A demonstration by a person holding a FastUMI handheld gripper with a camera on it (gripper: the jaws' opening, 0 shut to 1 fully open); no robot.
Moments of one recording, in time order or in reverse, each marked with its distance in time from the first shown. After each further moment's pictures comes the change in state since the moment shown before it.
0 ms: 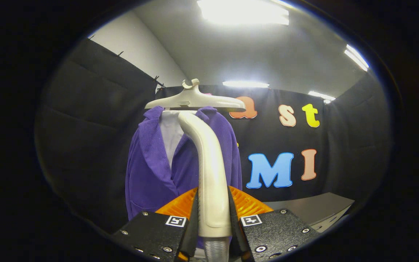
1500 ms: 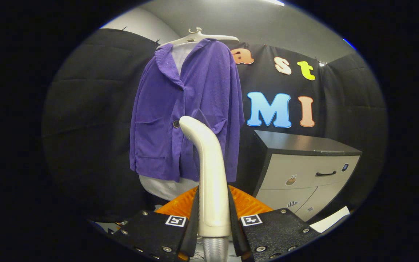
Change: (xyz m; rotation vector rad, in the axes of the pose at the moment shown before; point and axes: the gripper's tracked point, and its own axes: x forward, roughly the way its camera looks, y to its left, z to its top) arm -0.113 0.010 -0.245 0.038 0.352 0.011
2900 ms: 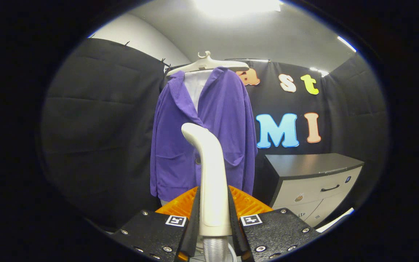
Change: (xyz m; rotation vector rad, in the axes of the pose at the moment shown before) arm -0.034 0.050 0.128 0.029 -0.234 0.060
